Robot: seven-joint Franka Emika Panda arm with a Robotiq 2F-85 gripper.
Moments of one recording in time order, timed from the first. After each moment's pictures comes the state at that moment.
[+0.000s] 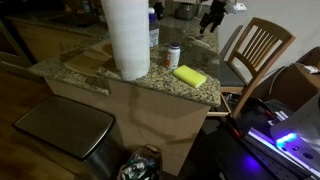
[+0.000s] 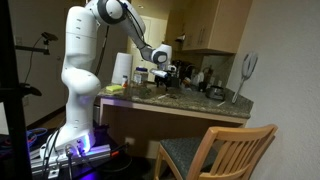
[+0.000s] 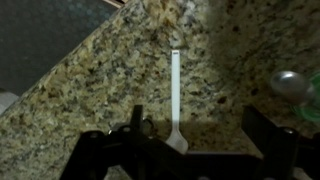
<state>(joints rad) 0.01 0.04 -0.02 -2.17 0.10 2.40 -0.22</state>
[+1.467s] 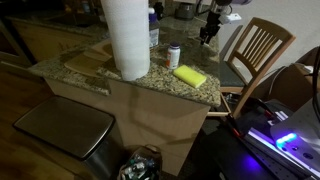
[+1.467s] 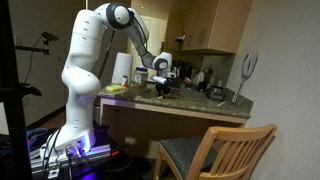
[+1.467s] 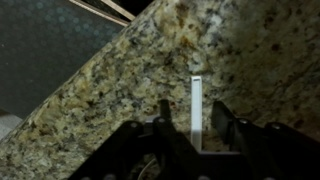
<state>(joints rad) 0.00 0.15 -0.02 -2.15 0.04 2.42 -0.15</state>
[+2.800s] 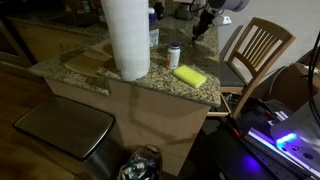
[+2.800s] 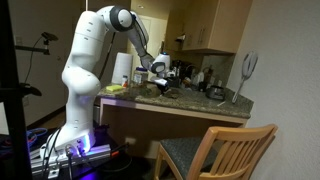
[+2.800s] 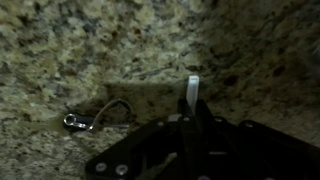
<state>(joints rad) -0.01 0.19 0.05 -2.16 0.23 2.68 -0.37</state>
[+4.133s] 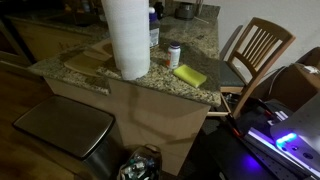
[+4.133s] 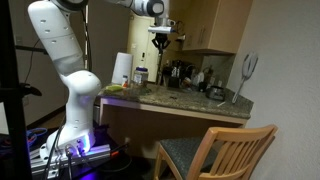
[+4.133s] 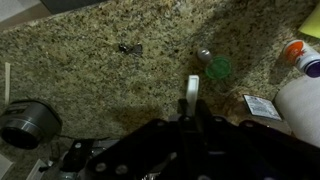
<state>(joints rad) 0.03 -0.40 -0.07 -1.96 0.10 1.90 -0.61</state>
